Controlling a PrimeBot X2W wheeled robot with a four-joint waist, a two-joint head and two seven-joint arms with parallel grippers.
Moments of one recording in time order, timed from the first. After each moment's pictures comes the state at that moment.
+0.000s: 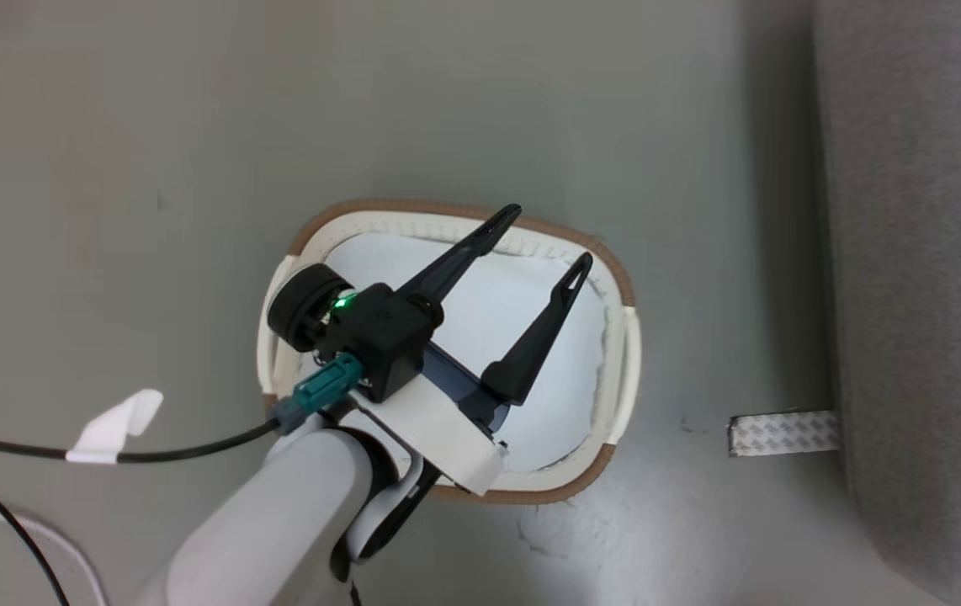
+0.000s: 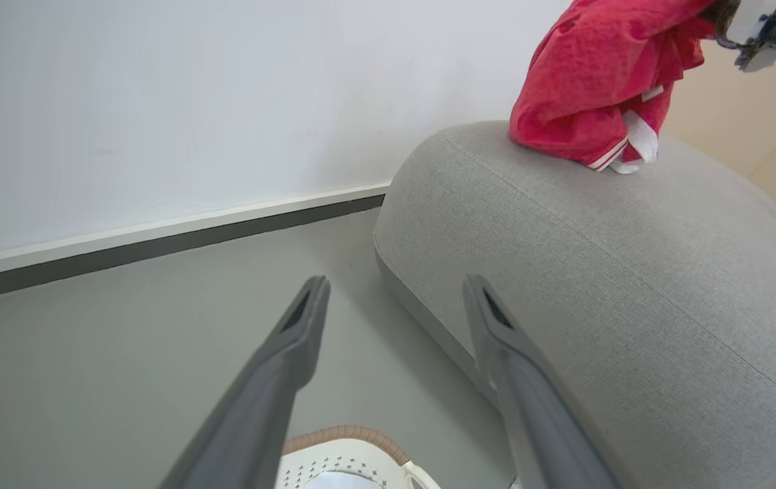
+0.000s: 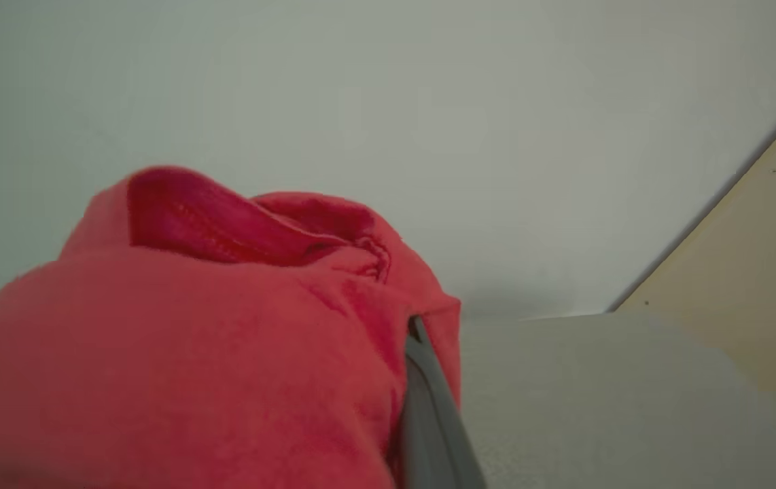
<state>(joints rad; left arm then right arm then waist) -0.65 0.27 -0.69 -0.04 -0.40 0.01 -0.06 -1.15 -0.77 -0.06 0.77 0.41 0.13 -0.03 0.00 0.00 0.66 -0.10</state>
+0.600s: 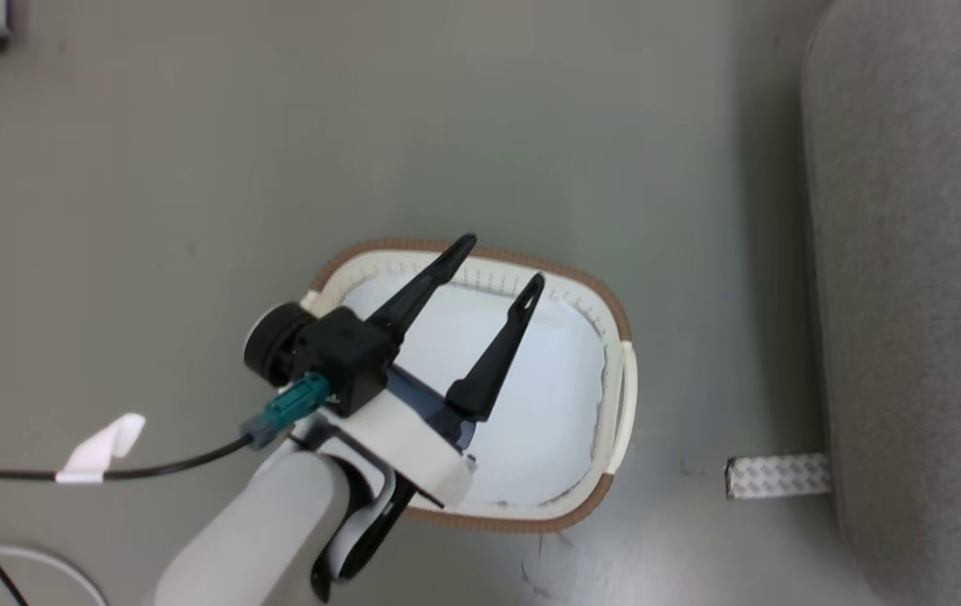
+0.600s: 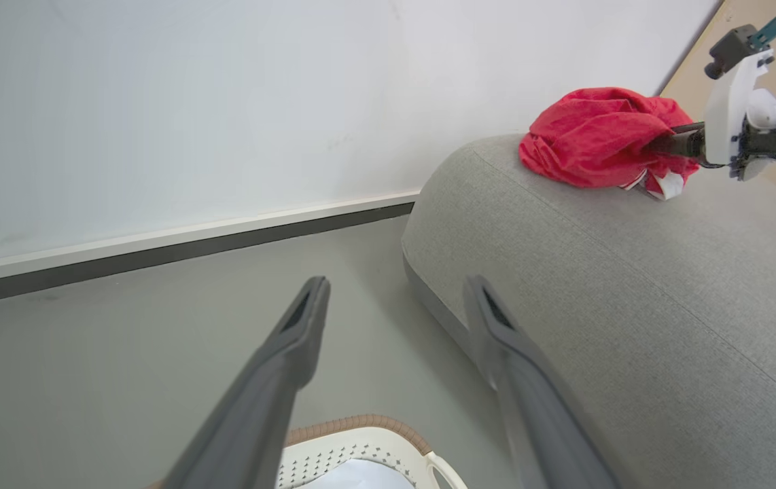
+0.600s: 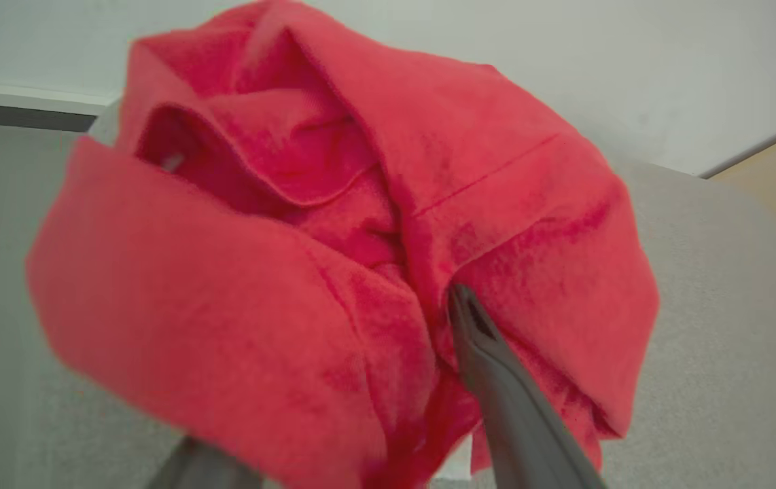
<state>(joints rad) -0.60 0.30 -0.67 0.01 -0.44 0.02 -0.11 -1.08 -0.57 -0.01 0.99 0.17 0.13 0.17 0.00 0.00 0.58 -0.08</state>
